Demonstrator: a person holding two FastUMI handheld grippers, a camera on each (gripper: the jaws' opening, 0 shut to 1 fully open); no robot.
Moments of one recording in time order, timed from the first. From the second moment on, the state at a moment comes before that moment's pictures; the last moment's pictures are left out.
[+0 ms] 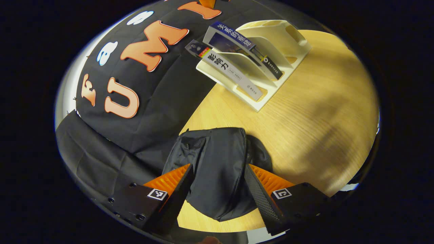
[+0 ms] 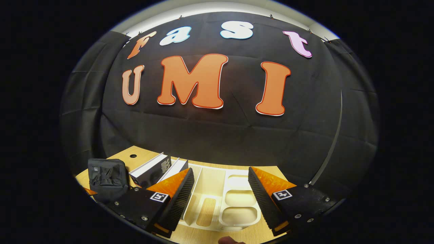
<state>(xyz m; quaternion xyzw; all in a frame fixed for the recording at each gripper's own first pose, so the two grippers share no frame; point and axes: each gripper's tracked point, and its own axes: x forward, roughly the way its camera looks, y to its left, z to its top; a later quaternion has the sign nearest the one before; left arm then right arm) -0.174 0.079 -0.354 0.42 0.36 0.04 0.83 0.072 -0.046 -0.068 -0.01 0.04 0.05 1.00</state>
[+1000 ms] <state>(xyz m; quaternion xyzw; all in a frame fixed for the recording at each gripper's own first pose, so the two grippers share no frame) -0.148 0.135 -0.374 0.45 0.43 0.02 0.78 0.073 -0.048 -0.054 -0.02 0.04 0.07 1.00</state>
